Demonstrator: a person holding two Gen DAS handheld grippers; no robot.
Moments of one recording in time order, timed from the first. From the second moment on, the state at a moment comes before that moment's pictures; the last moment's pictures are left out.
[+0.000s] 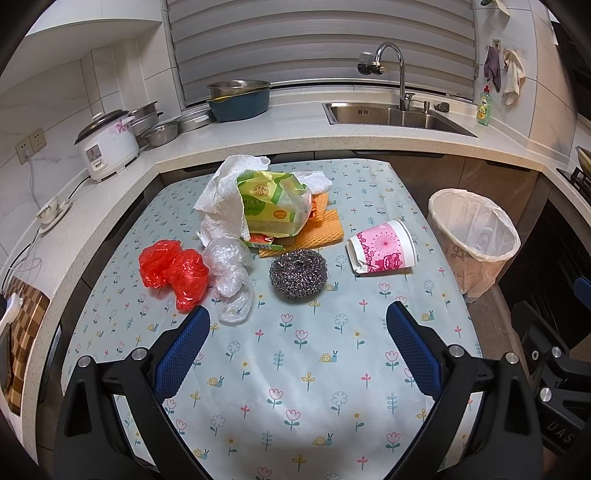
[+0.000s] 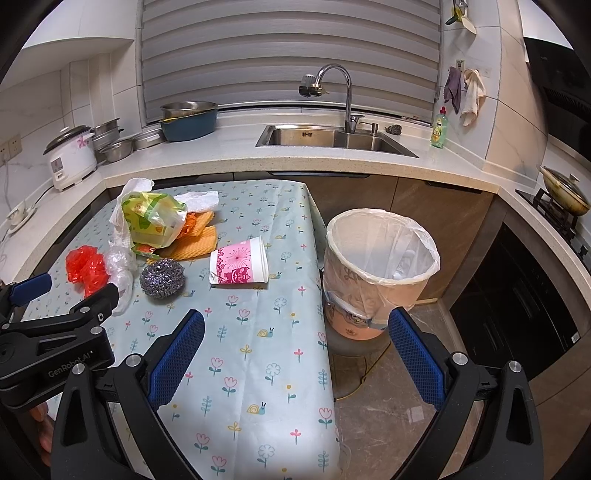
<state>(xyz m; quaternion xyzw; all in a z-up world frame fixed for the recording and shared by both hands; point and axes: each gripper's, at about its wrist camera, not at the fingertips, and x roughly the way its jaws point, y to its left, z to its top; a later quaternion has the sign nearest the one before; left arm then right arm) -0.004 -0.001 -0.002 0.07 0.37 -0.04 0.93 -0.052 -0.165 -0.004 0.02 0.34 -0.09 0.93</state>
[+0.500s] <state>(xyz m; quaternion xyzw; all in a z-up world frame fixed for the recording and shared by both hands) 0.005 0.012 0.001 0.06 0.36 -0.04 0.93 -0.045 -0.163 -0.006 0.02 0.35 -0.09 0.93</state>
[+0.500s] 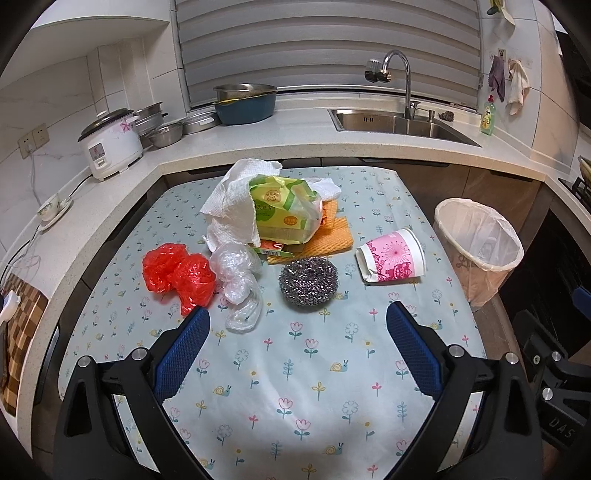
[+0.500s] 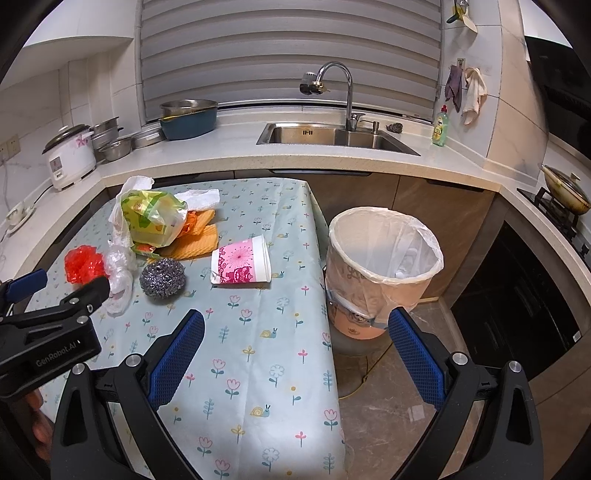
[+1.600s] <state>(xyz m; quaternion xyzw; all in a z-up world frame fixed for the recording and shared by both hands) 0.151 0.167 -0.094 0.01 0.45 0.00 0.89 0.094 -0.039 -0.081 0.02 0.41 -0.03 0.91</state>
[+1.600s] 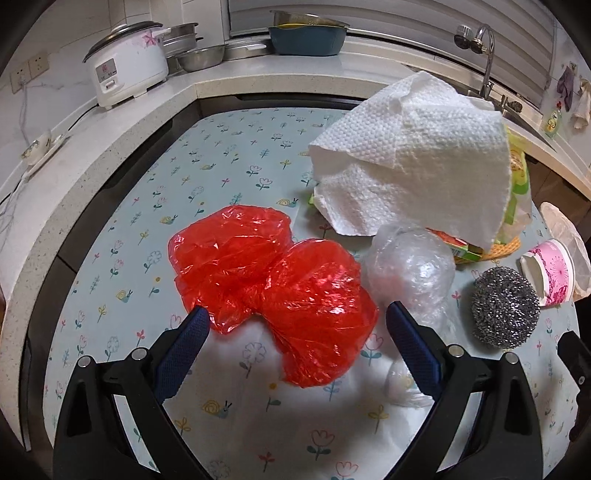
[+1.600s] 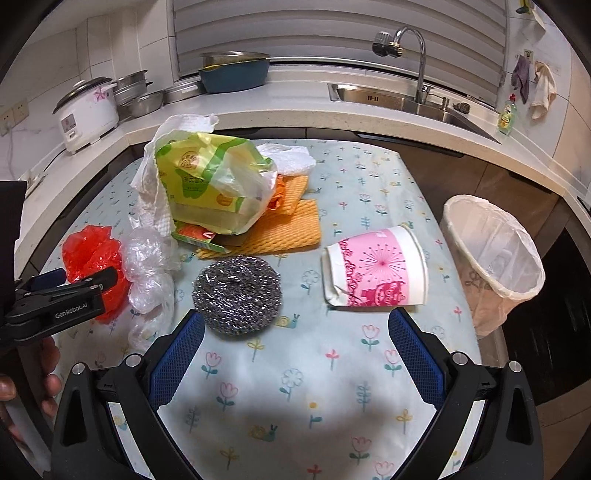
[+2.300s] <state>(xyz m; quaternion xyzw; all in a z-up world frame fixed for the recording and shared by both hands) 0.163 0.224 -0.090 -0.02 0.44 -0.03 0.90 0.147 0.073 -0.094 -0.02 0.42 0.06 0.91</state>
